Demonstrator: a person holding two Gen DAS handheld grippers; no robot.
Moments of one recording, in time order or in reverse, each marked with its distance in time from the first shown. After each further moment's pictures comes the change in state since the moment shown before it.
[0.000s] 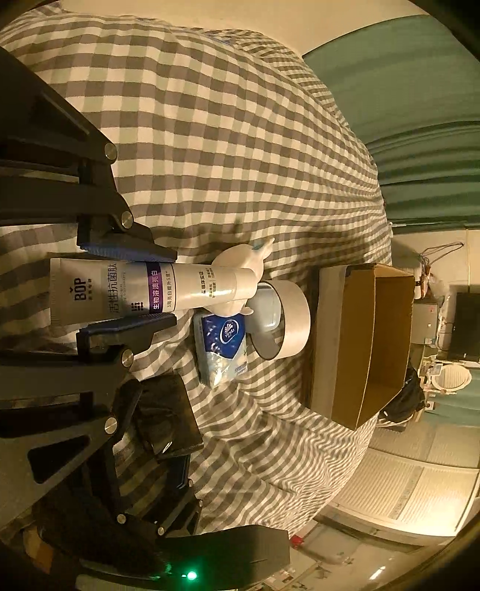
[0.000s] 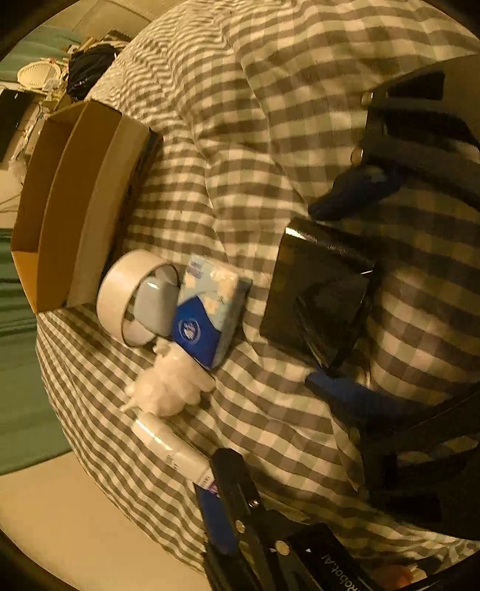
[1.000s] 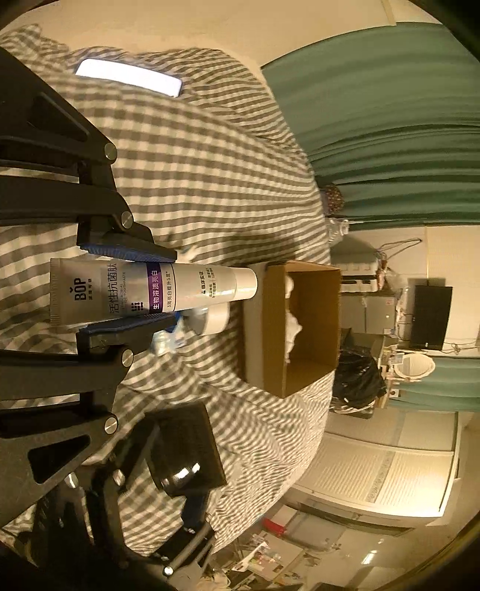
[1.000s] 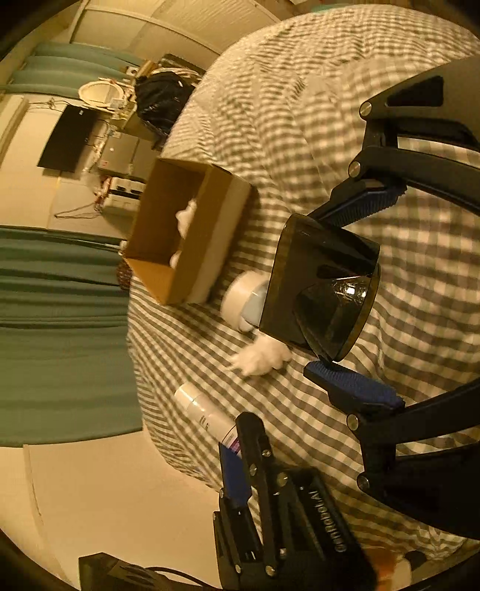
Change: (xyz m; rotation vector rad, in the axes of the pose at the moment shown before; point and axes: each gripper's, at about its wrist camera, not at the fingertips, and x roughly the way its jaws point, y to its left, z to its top) left arm -0.083 0.001 0.038 0.024 -0.164 -0.017; right arm -0.130 0.019 0.011 -0.065 -0.290 -0.097
